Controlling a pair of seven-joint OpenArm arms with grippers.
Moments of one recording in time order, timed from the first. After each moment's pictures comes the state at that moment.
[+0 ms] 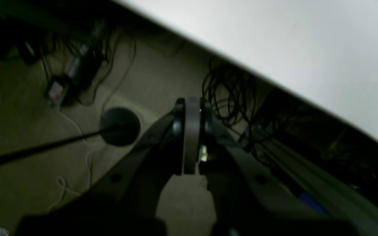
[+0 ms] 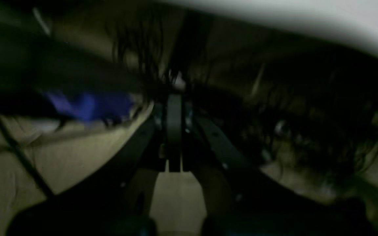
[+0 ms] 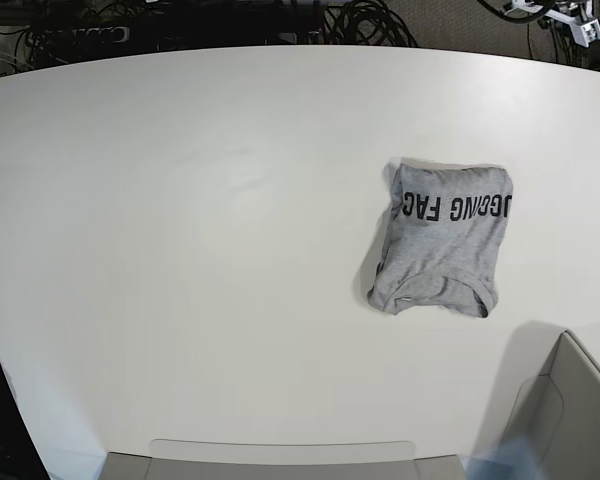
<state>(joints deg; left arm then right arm) 62.6 -9.3 -35.3 114.4 -33.8 4.6 39.2 -68.6 20.8 -2.6 109.4 8.0 8.0 -8.3</state>
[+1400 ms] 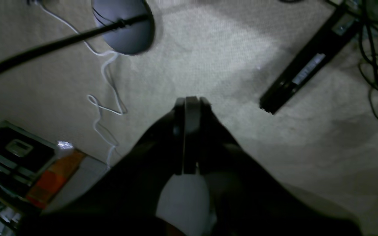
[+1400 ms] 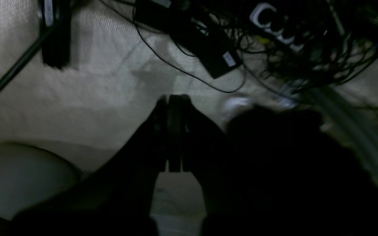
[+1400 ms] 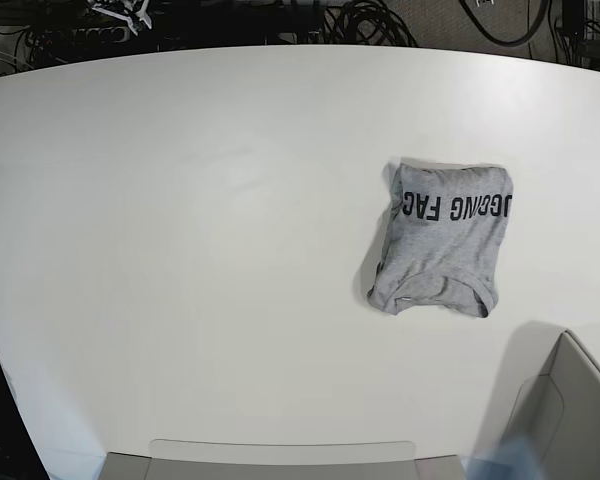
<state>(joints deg) 24.1 -14.0 -9.6 23.5 -16.0 4.8 12.2 -10.0 22.1 -34.6 14.1 13.2 12.1 1.7</state>
